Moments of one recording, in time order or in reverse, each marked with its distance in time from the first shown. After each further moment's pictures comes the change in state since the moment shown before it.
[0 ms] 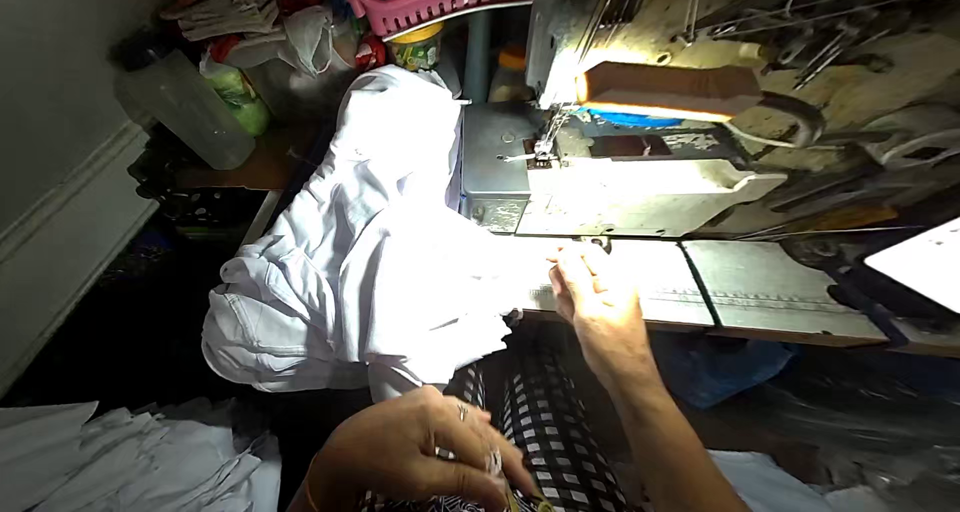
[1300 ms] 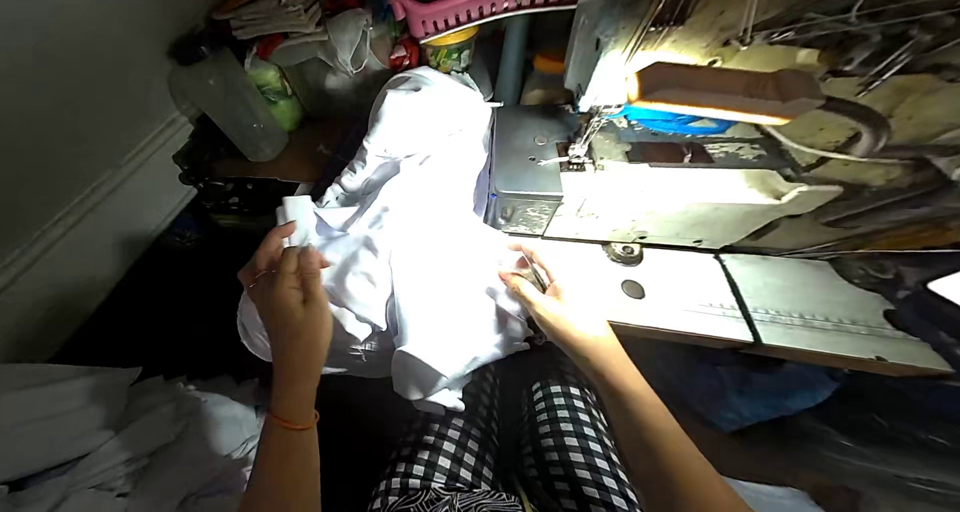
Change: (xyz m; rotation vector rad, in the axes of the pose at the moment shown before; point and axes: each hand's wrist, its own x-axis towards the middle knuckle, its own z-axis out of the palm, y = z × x) left_hand -0.056 0.023 -0.071 1.111 1.479 -0.385; right_hand 0.010 -0.005 0.041 -0.359 -0.297 0.079
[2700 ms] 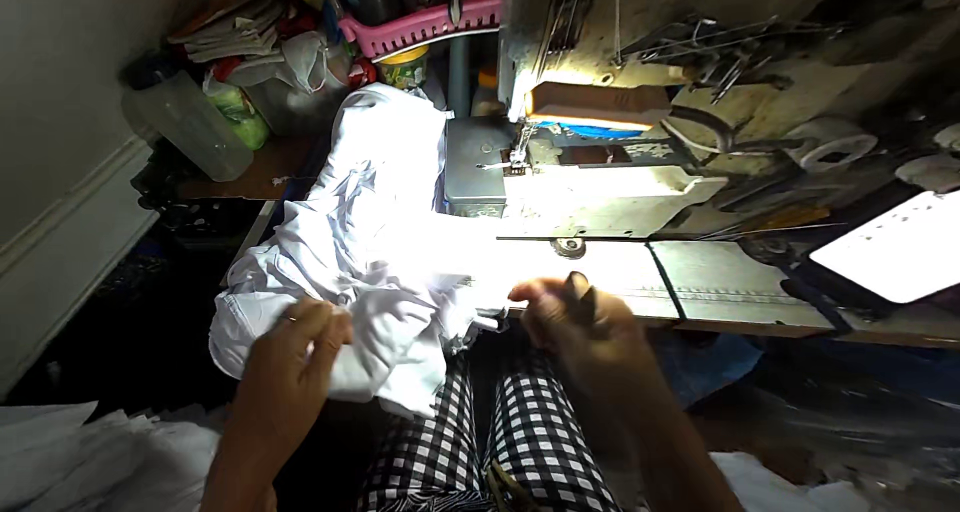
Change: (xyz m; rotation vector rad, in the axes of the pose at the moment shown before) left_hand -0.029 0.040 -0.029 -0.015 -0.457 0.234; right_hand -0.055 -0.023 -0.051 0.311 0.062 -0.267
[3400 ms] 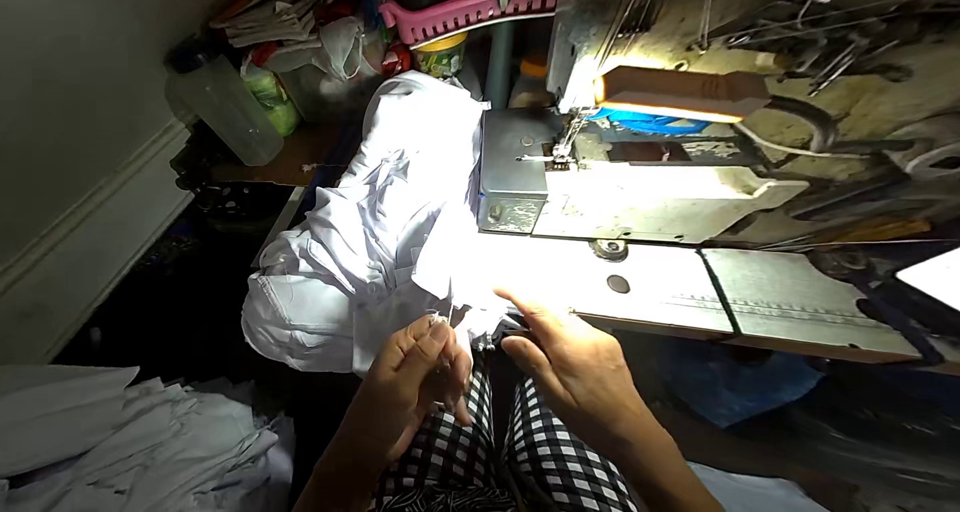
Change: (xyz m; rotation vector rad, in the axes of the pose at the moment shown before) left_hand -0.012 0.041 0.054 -1.529 -0.337 -0.399; right_hand -0.015 0.025 0.034 -0.592 -0.048 -0.266
